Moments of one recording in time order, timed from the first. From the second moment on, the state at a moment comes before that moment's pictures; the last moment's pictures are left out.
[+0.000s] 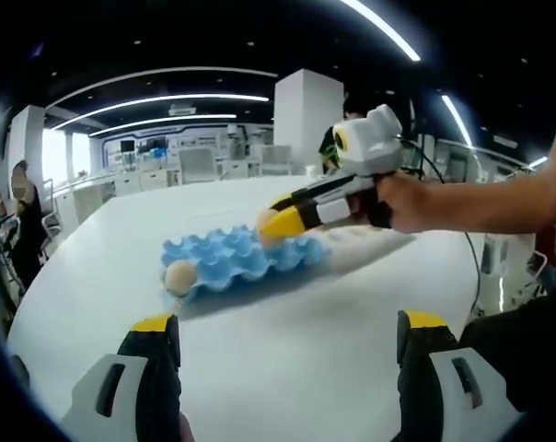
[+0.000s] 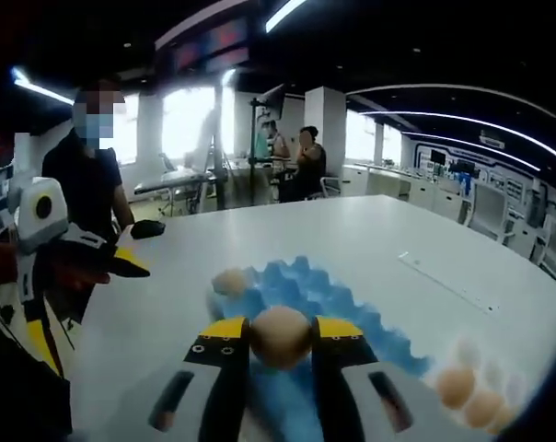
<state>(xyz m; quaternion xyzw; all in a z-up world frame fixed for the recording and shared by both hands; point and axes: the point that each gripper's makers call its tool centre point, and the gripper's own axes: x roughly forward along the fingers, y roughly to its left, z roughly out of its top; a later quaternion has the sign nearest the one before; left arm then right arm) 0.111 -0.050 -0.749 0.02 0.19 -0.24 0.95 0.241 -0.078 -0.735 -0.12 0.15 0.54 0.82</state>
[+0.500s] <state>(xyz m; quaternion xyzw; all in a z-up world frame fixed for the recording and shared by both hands) 0.112 -0.046 -0.748 0.02 0.19 -0.23 0.95 0.244 -0.035 -0.738 -0.12 0.15 0.56 0.81</state>
